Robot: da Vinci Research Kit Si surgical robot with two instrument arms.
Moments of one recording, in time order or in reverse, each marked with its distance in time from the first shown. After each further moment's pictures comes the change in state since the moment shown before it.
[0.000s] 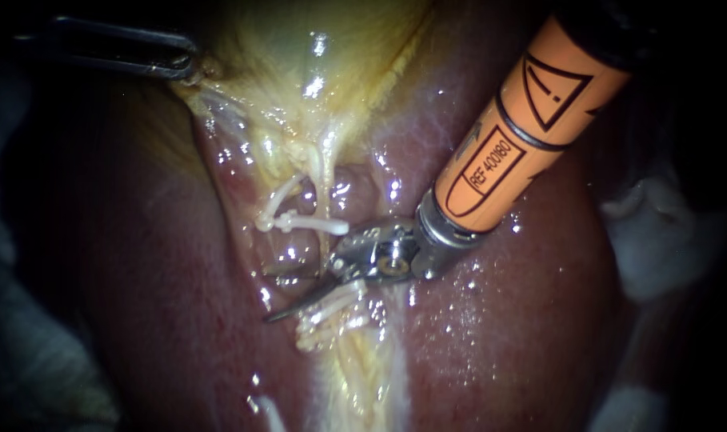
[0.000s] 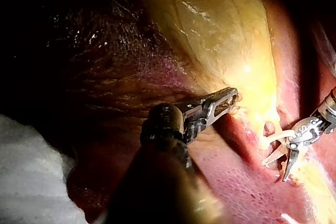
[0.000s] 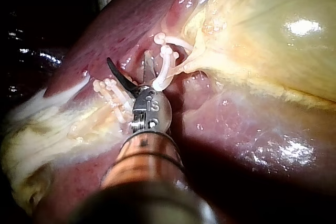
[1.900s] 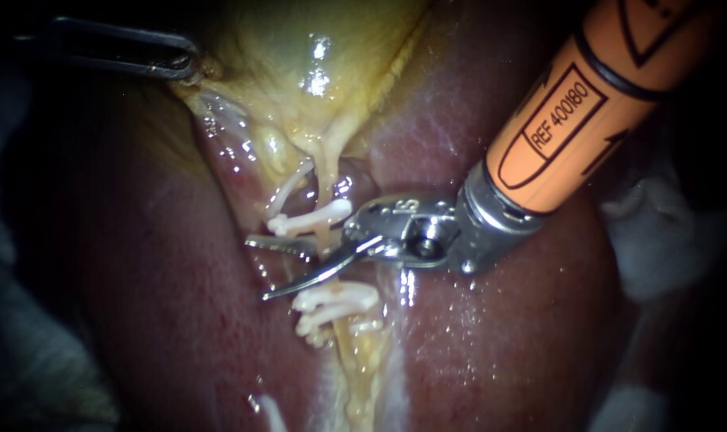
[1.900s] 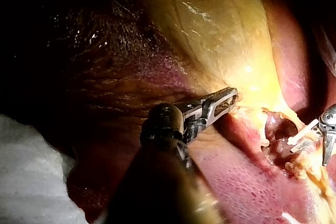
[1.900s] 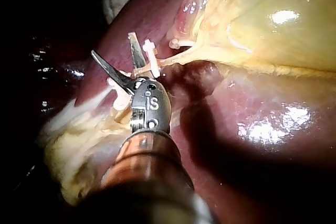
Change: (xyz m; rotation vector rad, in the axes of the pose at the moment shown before) right arm 0.008 -0.005 -0.007 0.232 0.217 0.059; left arm 0.000 0.000 0.000 0.000 0.000 0.000
